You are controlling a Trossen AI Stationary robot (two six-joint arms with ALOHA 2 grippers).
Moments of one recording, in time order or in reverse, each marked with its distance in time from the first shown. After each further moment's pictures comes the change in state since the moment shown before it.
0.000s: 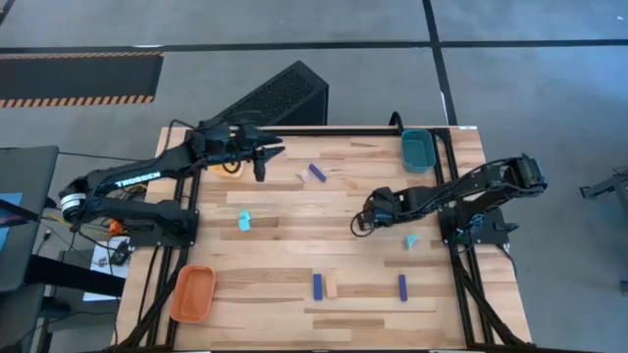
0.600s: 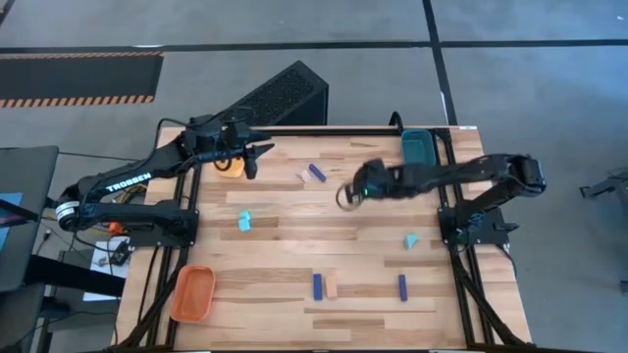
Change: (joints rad) left arm 0.057 -0.060 0.000 -0.124 -0.019 0.062; right arm -0.193 -0.001 0.322 -0.247 0.208 -0.312
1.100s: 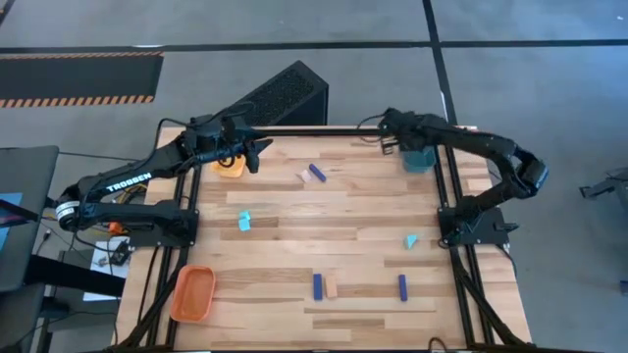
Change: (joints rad) left arm -0.002 0.000 0.000 0.000 -0.088 -0.232; right arm -0.597 -0.001 0.029 -0.244 0.156 -0.404
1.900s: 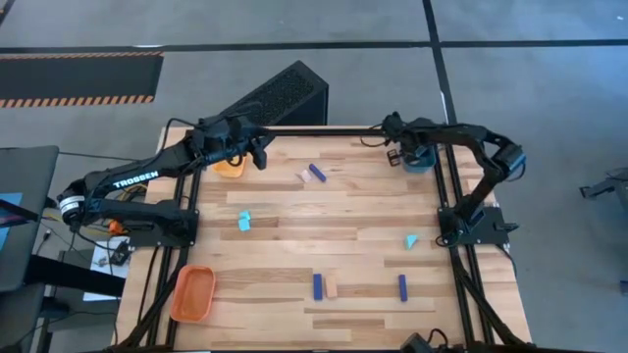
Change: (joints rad) left arm -0.029 0.061 0.001 0.057 -0.121 -0.001; right arm -0.117 0.229 -0.117 0.088 -0.023 -0.128
